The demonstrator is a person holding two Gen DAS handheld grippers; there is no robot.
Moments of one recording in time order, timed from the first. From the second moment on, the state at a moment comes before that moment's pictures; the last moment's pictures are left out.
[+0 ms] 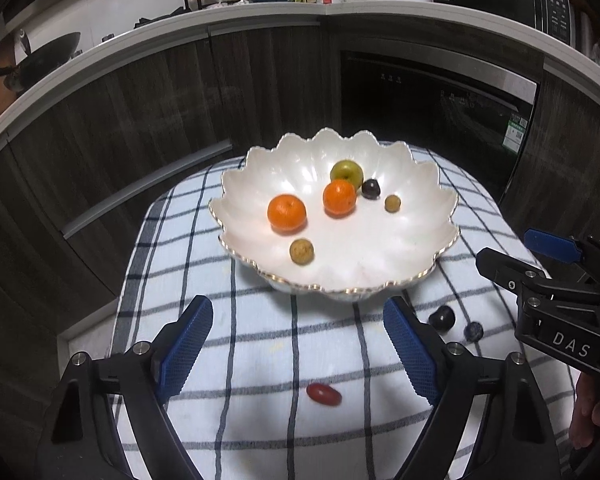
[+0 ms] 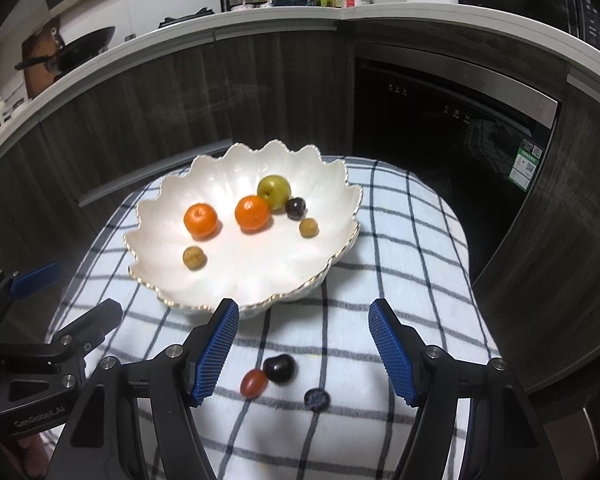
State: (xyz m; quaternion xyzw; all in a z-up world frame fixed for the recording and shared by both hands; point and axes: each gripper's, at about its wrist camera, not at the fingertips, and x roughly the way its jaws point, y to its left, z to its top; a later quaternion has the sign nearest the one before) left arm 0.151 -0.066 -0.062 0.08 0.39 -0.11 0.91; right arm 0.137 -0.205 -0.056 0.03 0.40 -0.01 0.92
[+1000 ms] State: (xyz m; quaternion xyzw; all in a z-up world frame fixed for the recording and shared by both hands) left arm 0.129 -0.064 -0.132 0.10 0.43 -0.12 0.89; right arm 0.124 -0.178 -0.122 0.04 0.46 0.04 0.89
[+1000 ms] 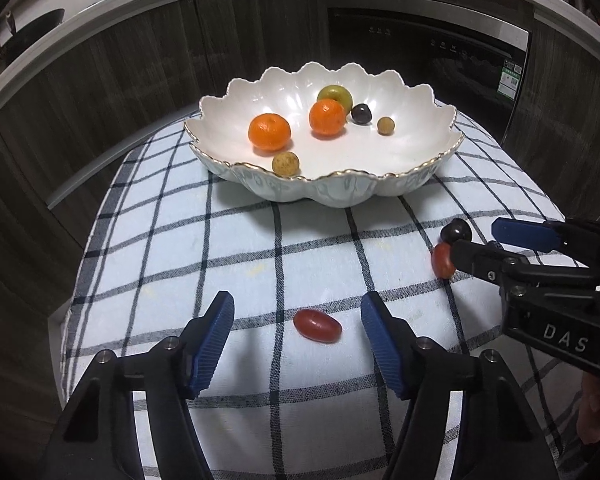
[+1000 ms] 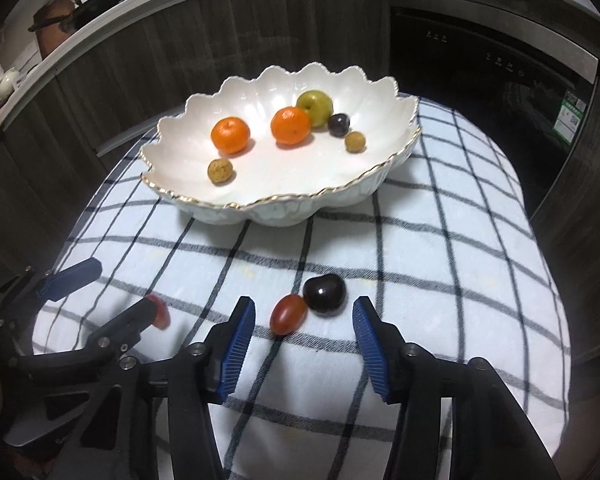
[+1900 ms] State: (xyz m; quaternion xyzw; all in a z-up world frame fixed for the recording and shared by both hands) left arm 0.138 -0.067 -0.158 0.06 0.46 -0.12 0.88; right arm 0.157 -0.197 -0.149 0.09 0.47 0.02 0.88
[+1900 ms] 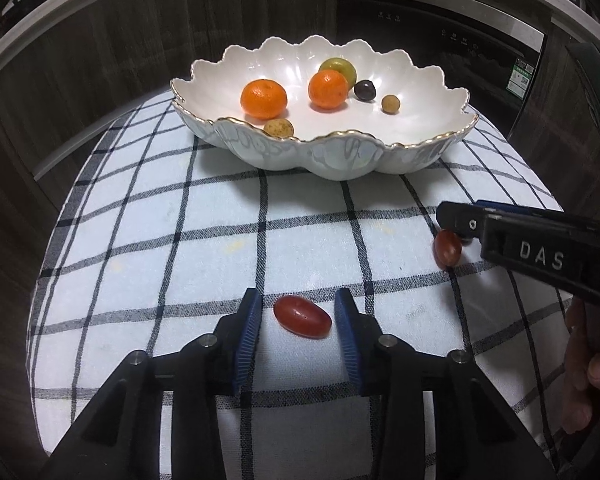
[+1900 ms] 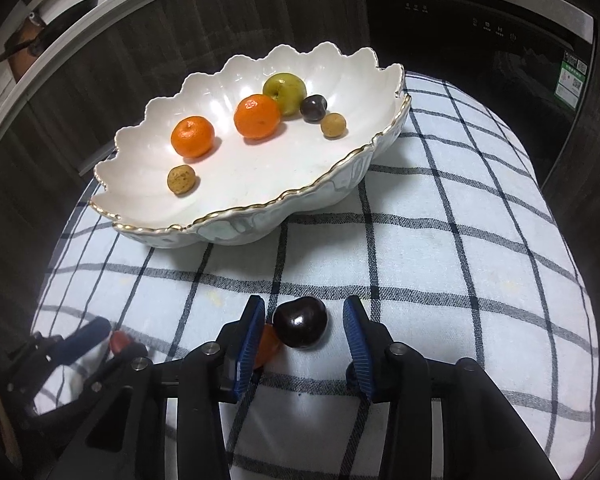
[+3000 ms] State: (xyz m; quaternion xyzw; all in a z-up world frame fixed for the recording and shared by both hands) left arm 0.132 -0.061 -0.131 0.04 0.44 -0.13 0.89; right arm 0.152 -0.192 -0.120 0.09 0.45 0.03 0.89
